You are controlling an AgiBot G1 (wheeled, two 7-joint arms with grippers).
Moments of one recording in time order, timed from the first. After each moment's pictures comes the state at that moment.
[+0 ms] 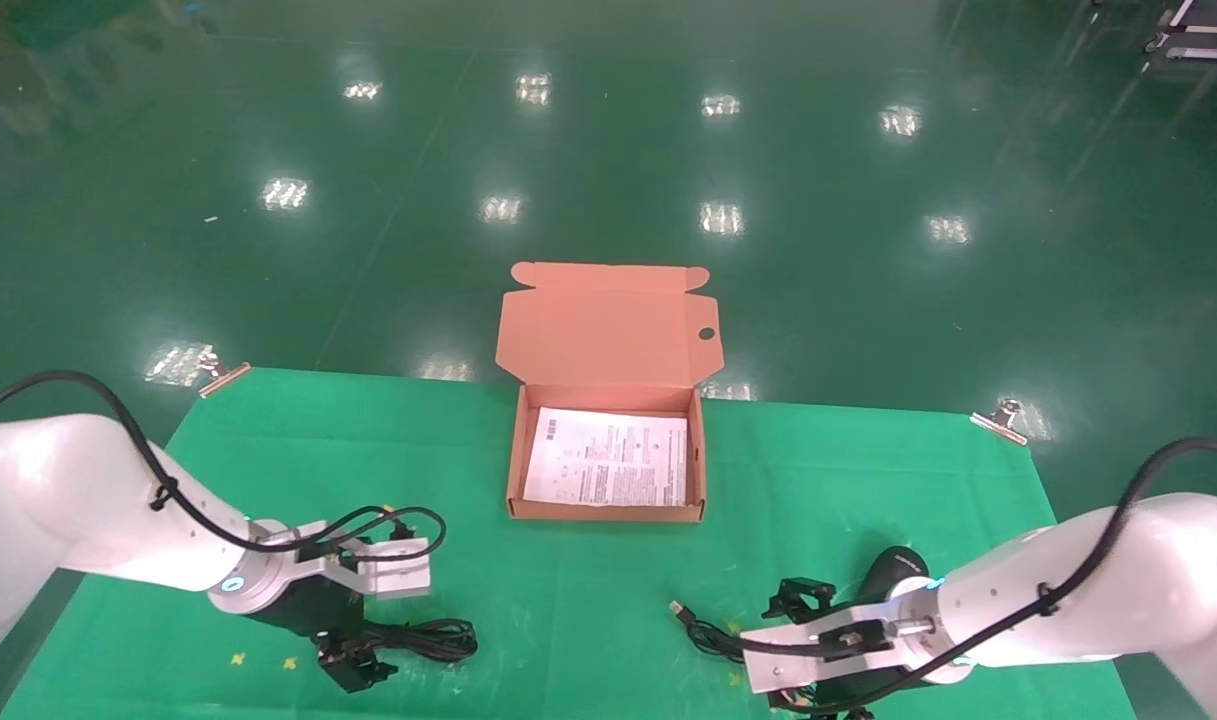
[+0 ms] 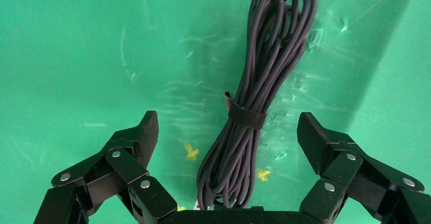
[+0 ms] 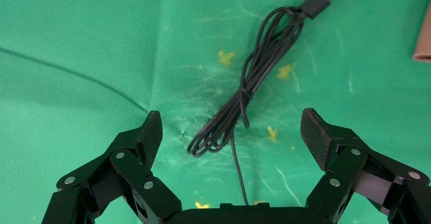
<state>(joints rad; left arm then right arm) -1.49 1.18 0.91 -0.53 1.98 1.14 -0.19 1.37 -1.03 -0.96 0.99 -1.96 -1.15 0.11</state>
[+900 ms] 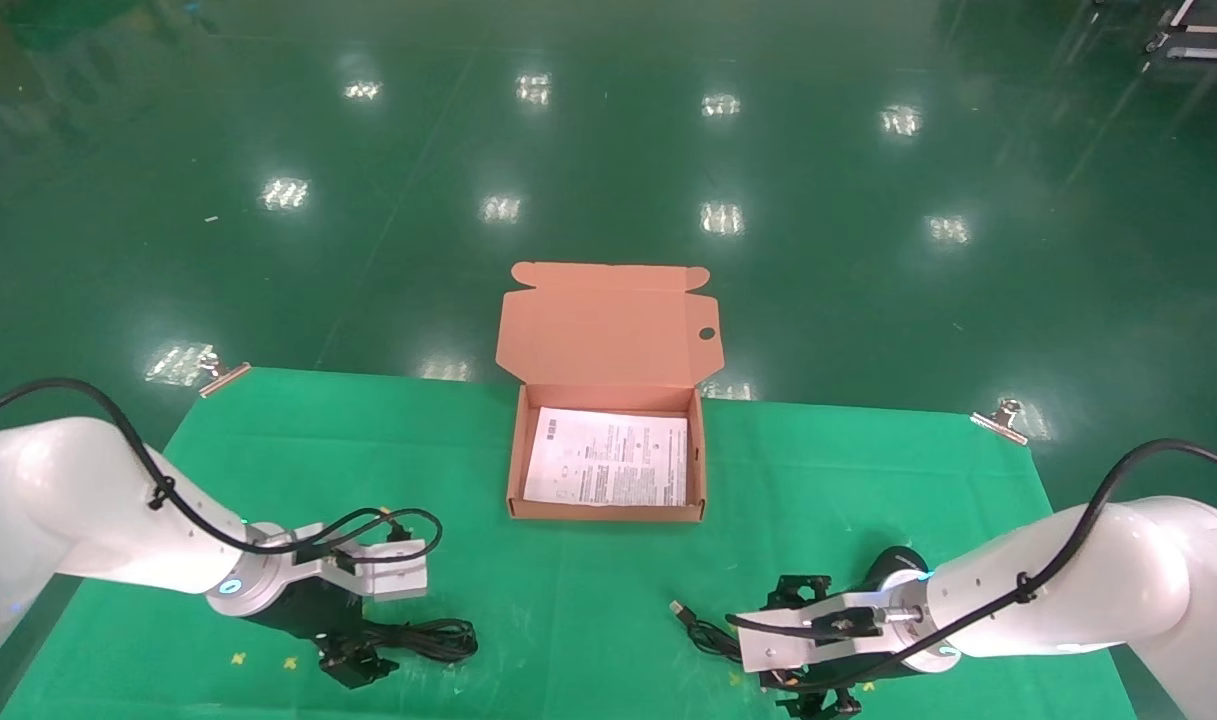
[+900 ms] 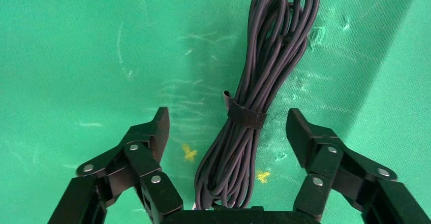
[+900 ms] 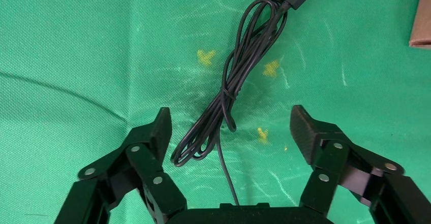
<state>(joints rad) -1.49 1.20 0.90 -0.45 1.96 1.11 -0.13 1.37 -1.07 -0.95 0.89 -1.97 -1.09 0.09</state>
